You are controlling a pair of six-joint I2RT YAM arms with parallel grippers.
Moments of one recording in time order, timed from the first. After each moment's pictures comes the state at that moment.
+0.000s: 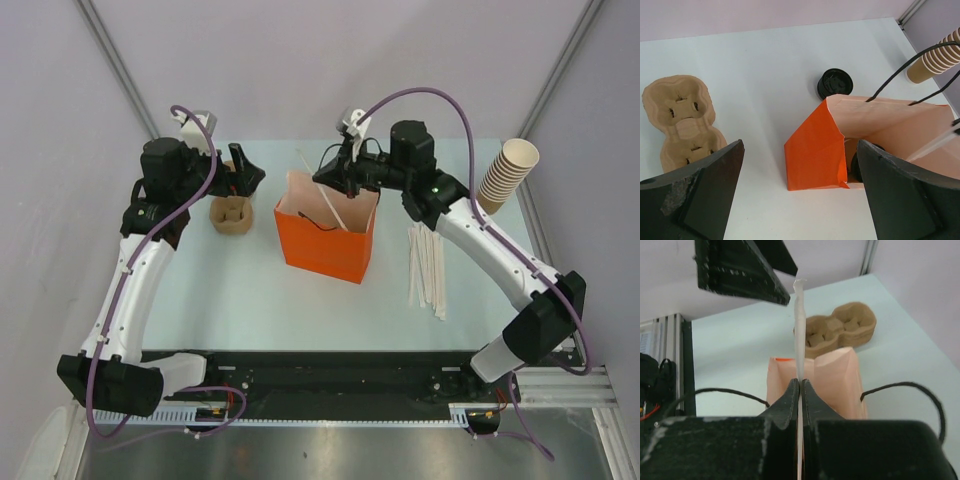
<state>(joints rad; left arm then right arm) -0.13 1.20 1.33 -0.44 0.35 -0.18 0.61 1.53 1.56 -0.12 -0.63 -0.07</state>
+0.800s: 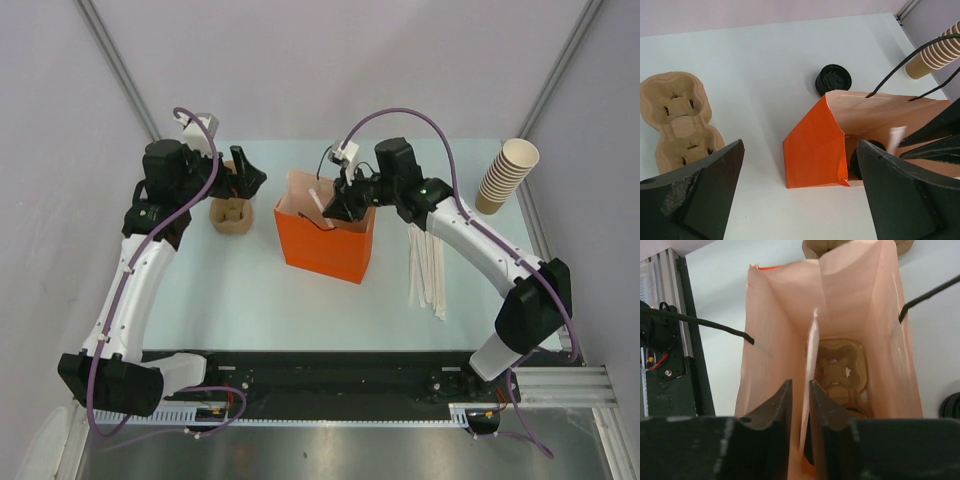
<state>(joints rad) -0.12 1.20 1.31 -0.44 0.37 -0.18 0.59 1.60 1.48 -0.36 -0.66 -0.15</state>
